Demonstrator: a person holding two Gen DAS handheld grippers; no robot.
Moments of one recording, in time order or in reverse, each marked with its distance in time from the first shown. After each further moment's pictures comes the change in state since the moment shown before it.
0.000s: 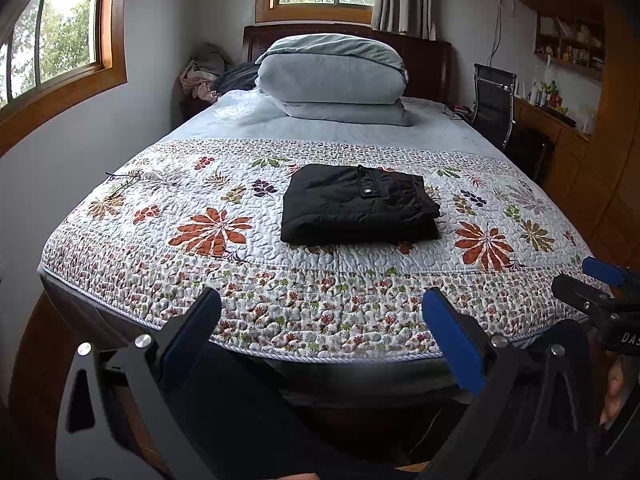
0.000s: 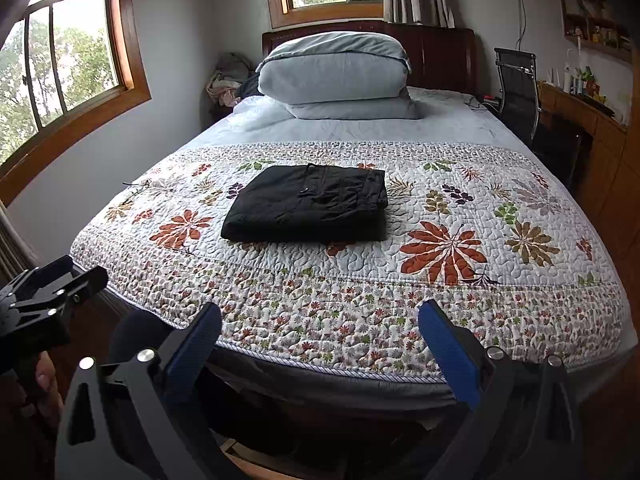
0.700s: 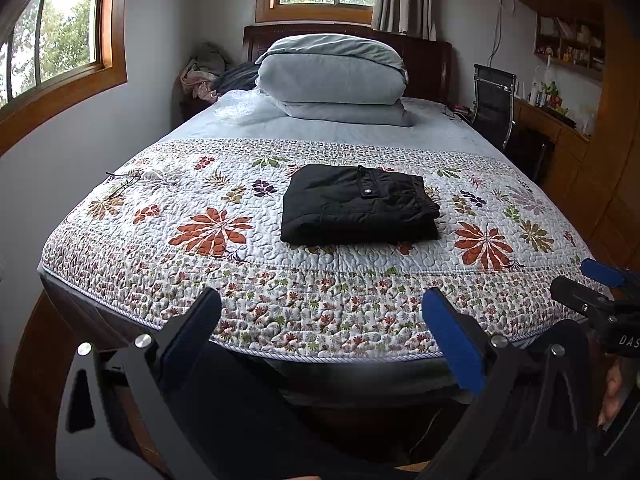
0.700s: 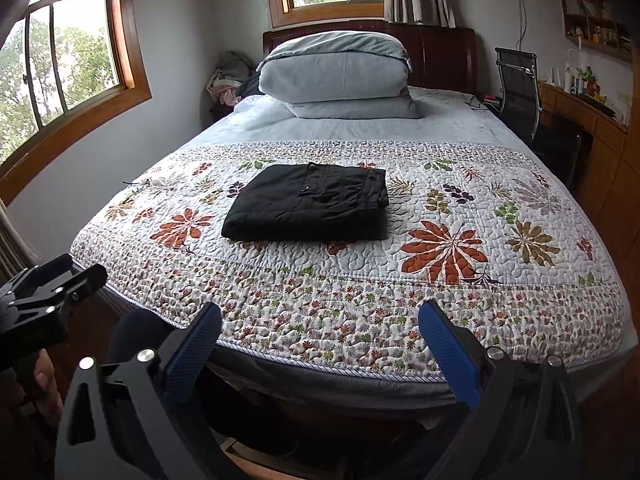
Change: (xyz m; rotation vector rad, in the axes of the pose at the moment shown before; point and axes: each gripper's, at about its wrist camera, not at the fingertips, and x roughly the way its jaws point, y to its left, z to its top) left arm 0.000 0.000 0.000 -0.001 0.001 0.000; right arm 0.001 0.001 -0.001 -0.001 0.002 -0.003
